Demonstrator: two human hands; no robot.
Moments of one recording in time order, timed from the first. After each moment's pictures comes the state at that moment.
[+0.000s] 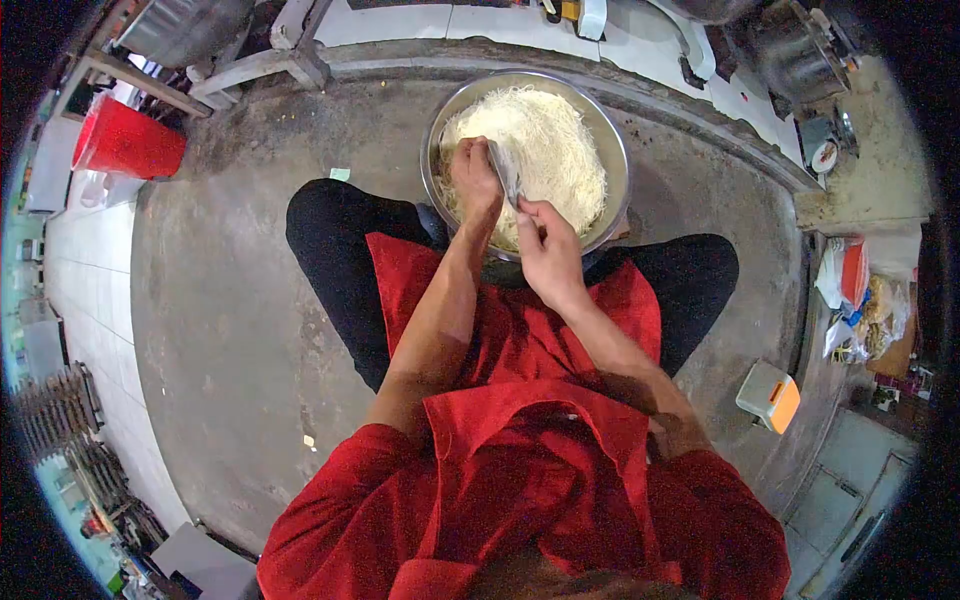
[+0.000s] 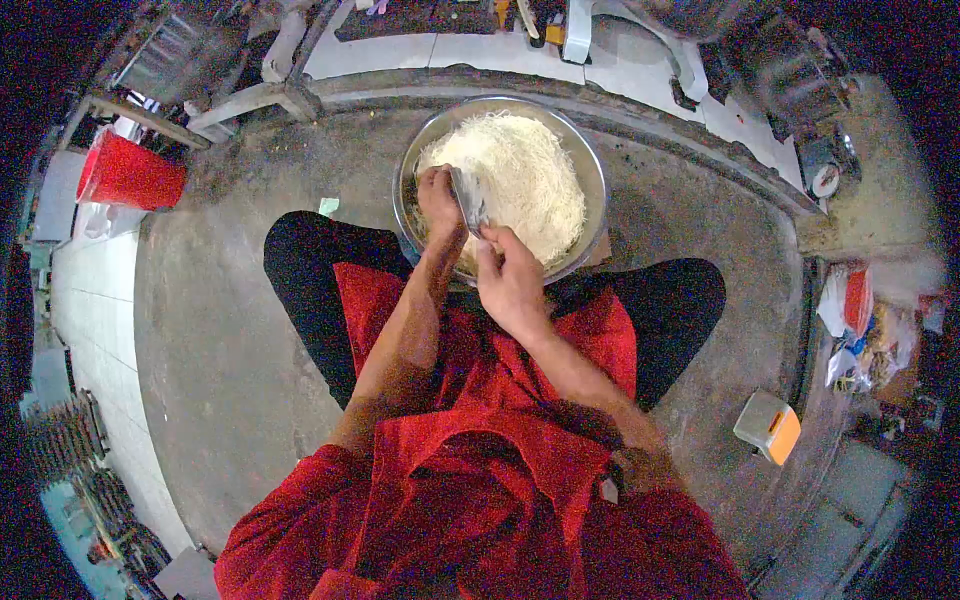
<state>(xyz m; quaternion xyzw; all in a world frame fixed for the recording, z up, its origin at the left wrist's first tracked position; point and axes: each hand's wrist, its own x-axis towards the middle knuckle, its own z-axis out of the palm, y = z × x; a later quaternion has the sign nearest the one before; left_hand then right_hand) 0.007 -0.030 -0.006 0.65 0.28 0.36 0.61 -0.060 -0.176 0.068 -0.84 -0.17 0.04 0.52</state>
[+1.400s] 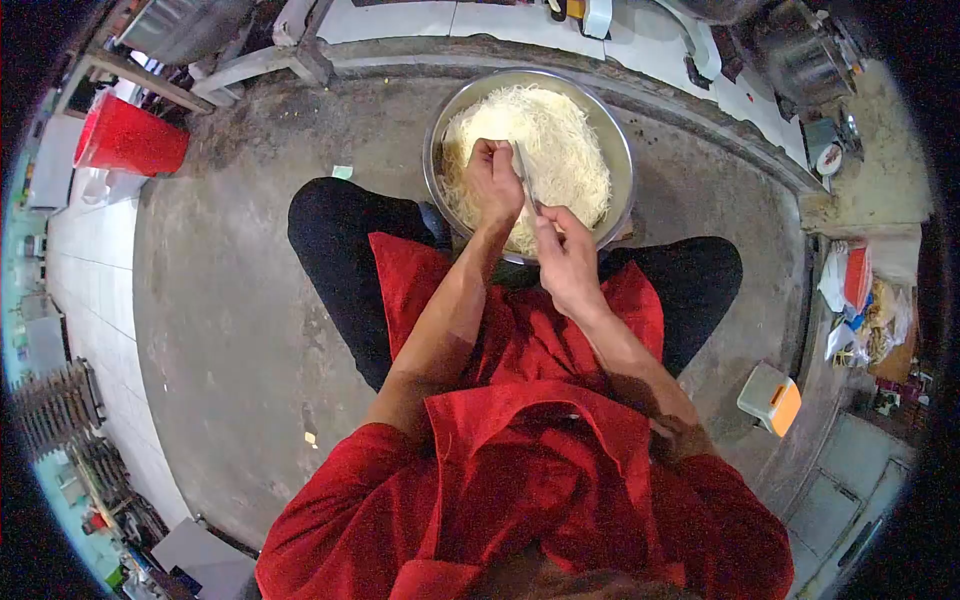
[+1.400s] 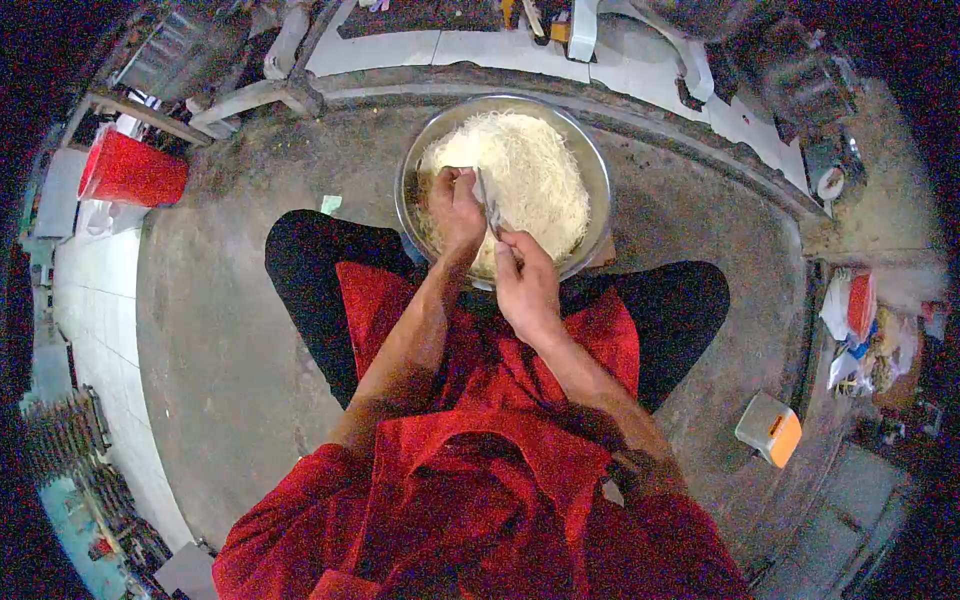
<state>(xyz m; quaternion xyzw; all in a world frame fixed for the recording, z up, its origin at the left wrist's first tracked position) 0.005 -0.054 0.015 0.59 0.26 0.34 0.68 -0.057 -0.190 0.064 -0.81 -0.05 0.14 0.56</state>
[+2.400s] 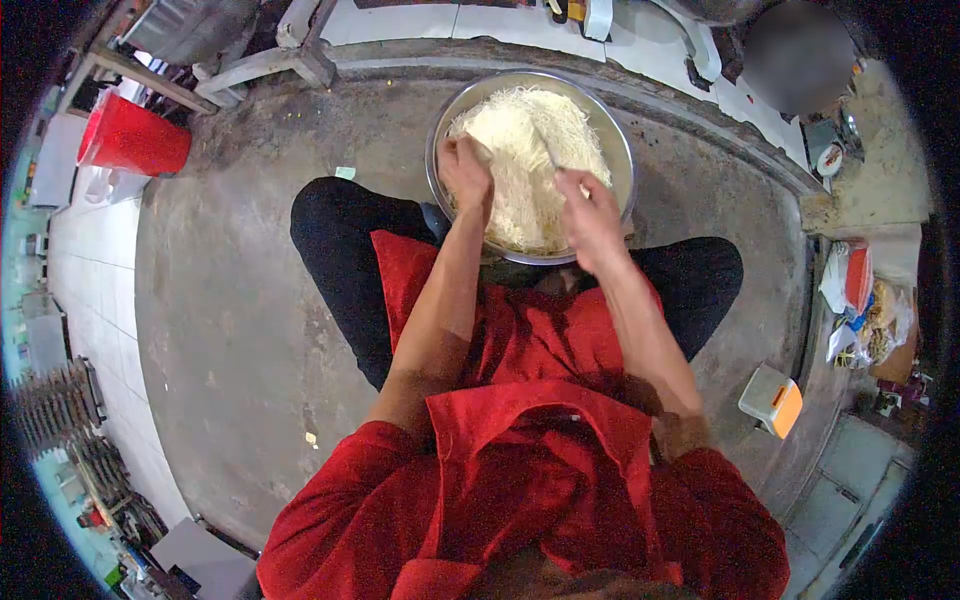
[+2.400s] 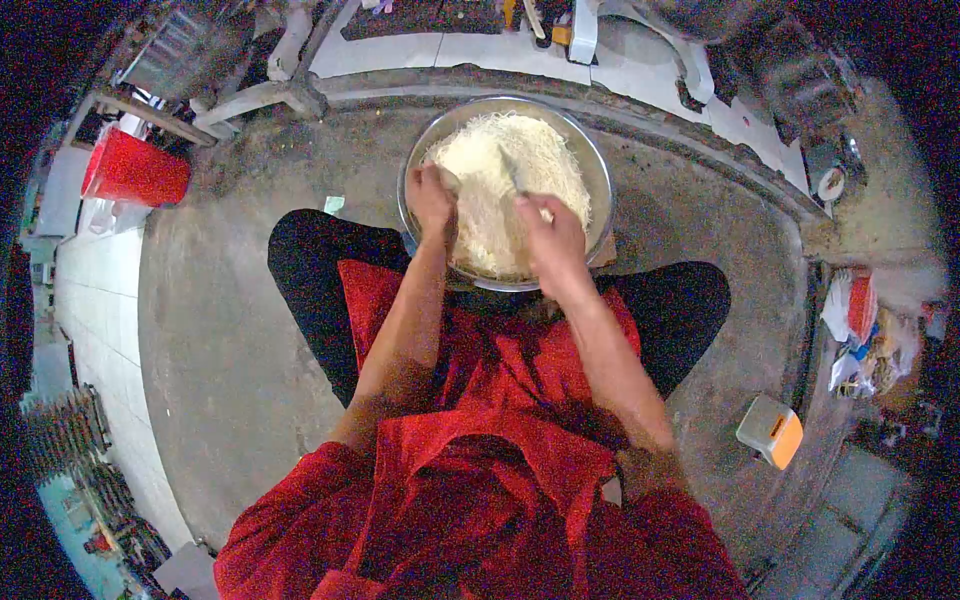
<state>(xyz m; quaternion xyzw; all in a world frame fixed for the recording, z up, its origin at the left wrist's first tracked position) 0.020 0.000 -0.046 0.63 0.30 0.40 0.59 0.001 -0.198 0.086 -0.70 0.09 0.29 0.65</state>
